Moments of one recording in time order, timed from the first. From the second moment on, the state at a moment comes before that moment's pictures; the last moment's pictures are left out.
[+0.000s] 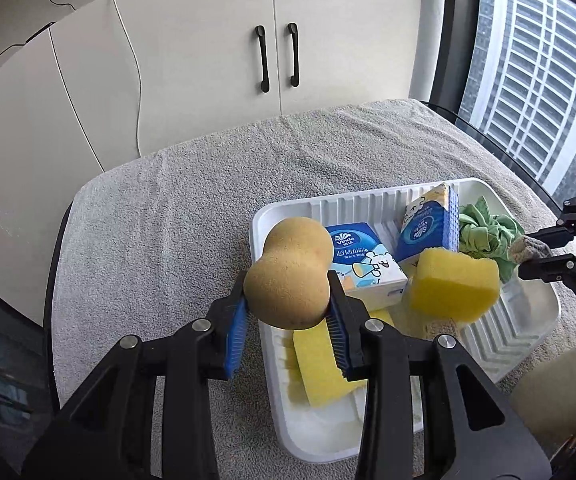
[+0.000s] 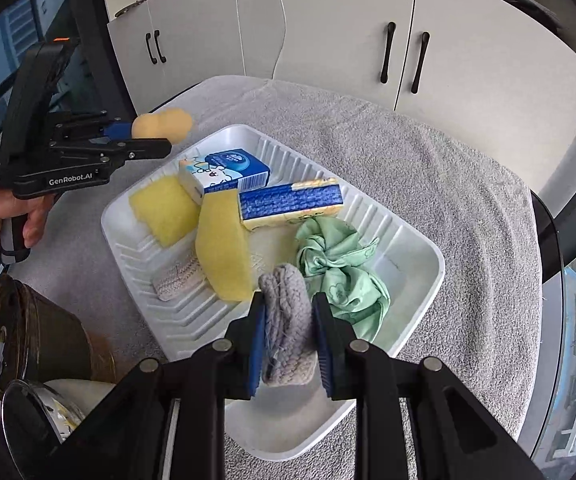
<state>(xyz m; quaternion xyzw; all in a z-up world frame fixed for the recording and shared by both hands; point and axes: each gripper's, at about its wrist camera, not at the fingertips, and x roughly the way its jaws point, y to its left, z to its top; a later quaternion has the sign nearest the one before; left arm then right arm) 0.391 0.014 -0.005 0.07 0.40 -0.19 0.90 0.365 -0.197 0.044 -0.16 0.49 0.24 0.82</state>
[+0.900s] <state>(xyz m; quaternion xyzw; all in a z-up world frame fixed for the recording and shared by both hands) 0.386 -0.009 -0.041 0.09 0.44 -0.22 0.87 0.376 -0.201 0.008 -0.17 0.53 0.24 0.80</state>
